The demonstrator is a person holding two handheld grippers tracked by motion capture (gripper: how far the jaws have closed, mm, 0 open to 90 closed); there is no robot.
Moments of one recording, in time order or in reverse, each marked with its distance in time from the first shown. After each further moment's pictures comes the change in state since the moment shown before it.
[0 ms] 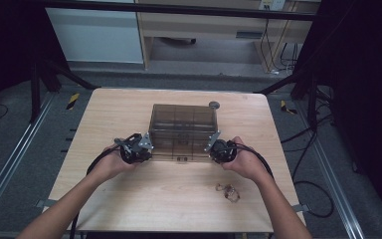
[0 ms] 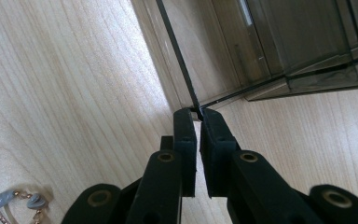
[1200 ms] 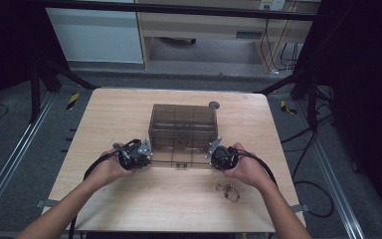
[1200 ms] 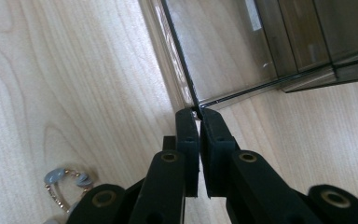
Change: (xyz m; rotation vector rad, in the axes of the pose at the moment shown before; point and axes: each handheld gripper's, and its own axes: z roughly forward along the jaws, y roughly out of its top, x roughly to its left) left arm -0.017 -0.005 -0.009 0.035 -0.018 0.041; right arm 0.019 -0.009 -0.006 -0.008 0.046 -0.018
